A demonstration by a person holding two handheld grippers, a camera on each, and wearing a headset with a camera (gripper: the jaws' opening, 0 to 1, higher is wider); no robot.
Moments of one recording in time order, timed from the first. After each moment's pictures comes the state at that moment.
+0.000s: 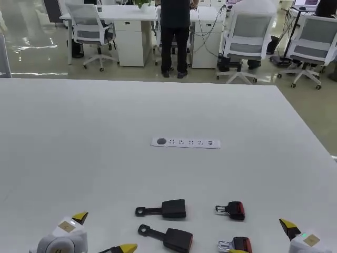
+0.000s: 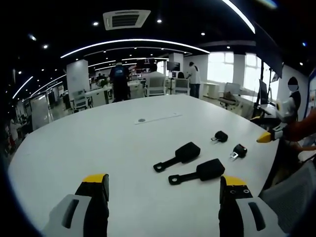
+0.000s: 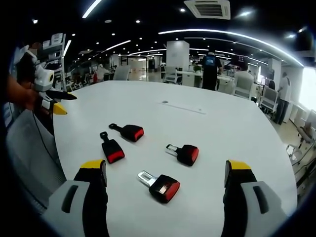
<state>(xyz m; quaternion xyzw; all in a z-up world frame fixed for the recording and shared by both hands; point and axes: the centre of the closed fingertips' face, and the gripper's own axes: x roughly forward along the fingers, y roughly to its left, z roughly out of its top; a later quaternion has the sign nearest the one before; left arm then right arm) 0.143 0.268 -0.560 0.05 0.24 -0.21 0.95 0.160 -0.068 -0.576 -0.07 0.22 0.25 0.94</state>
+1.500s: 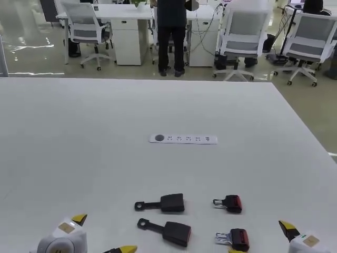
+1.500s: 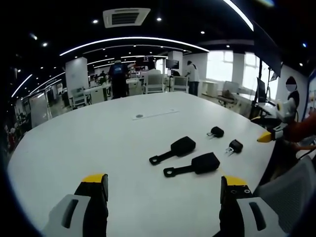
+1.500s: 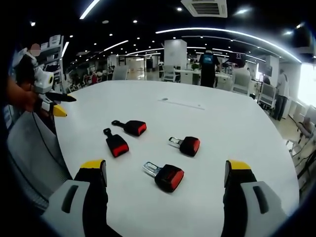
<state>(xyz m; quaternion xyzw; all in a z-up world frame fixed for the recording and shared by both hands) 0.126 0.268 -0.569 0.05 0.26 -0.21 0.94 0.137 -0.072 -0.583 -0.06 0.22 0.24 0.94</state>
